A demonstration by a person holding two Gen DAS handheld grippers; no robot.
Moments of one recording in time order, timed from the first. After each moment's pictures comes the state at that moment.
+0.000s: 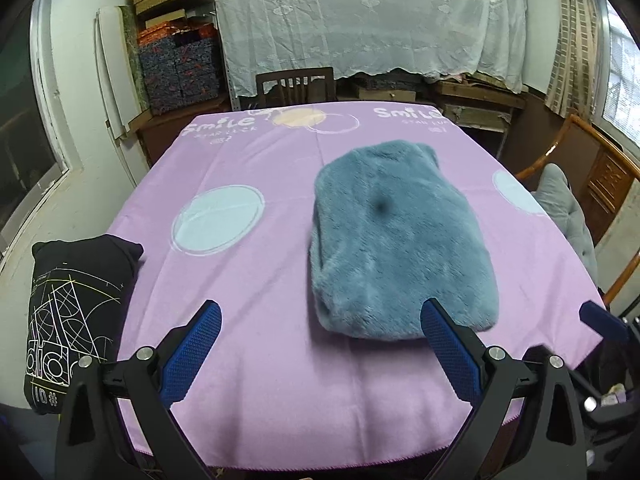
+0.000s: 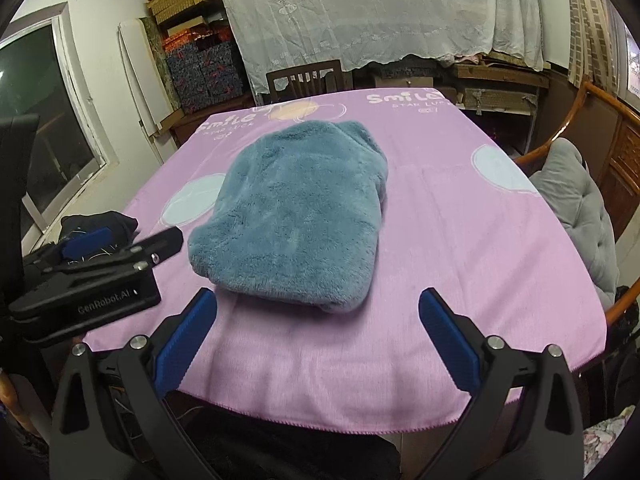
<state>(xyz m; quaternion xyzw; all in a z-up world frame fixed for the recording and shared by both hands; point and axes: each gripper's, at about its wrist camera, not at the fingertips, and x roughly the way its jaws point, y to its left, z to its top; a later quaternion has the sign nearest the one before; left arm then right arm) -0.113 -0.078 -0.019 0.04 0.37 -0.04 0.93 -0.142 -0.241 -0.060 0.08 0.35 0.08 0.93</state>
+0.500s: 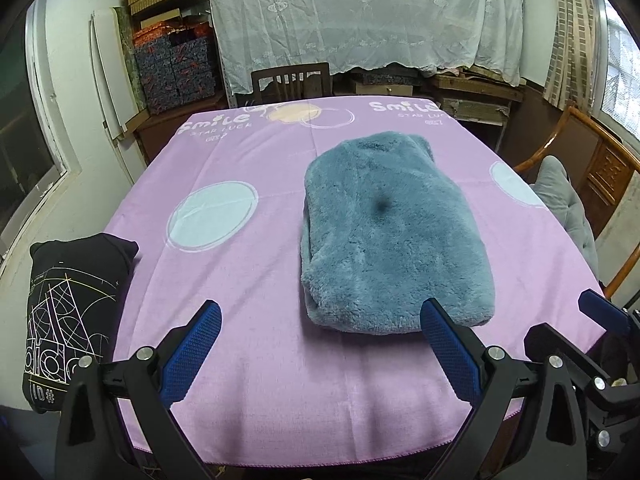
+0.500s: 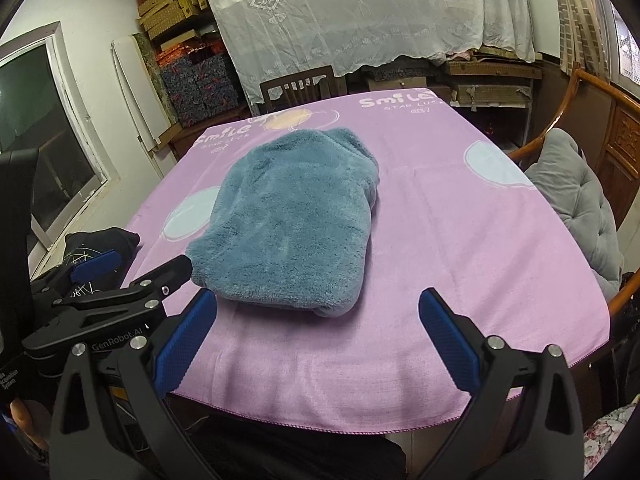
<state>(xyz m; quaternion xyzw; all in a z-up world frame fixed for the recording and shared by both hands) -0.113 -0.086 -0.025 0.05 0.38 -0.04 0.92 -0.145 -0.252 -0.058 0.11 0.35 0.08 0.93</state>
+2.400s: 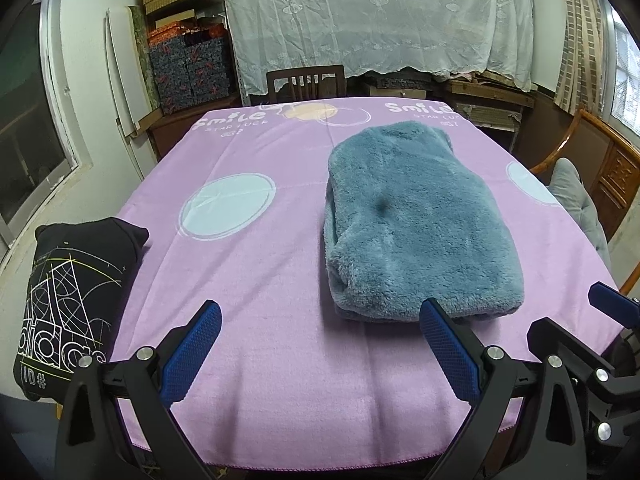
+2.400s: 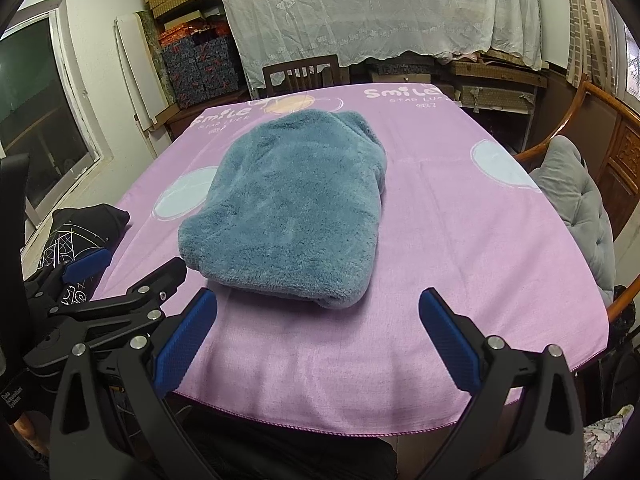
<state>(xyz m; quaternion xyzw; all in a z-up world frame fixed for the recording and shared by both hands) -0.118 -0.073 -0.048 0.05 0.37 -0.02 0.93 -0.134 -0.228 -0.074 0.07 0.36 0.07 0.93</state>
